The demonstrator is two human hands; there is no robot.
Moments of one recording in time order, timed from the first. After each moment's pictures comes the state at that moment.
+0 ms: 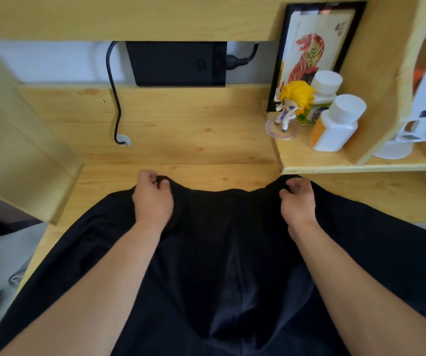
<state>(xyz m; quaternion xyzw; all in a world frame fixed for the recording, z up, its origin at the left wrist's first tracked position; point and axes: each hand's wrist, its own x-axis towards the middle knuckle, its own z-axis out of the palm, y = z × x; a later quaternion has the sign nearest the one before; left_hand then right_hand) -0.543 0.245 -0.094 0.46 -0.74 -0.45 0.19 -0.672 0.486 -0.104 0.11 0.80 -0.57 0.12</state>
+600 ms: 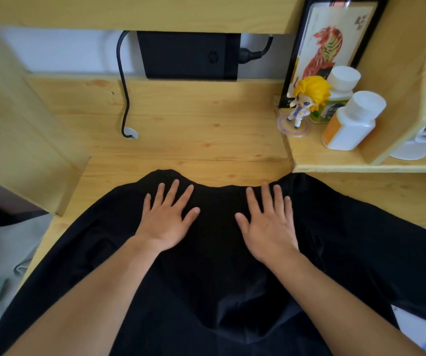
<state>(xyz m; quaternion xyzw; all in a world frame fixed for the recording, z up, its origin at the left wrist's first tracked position) -0.511 0.236 -0.144 0.22 -0.96 -0.11 -0.13 -0.609 0.463 -0.133 -0.26 0.96 0.01 0.09</state>
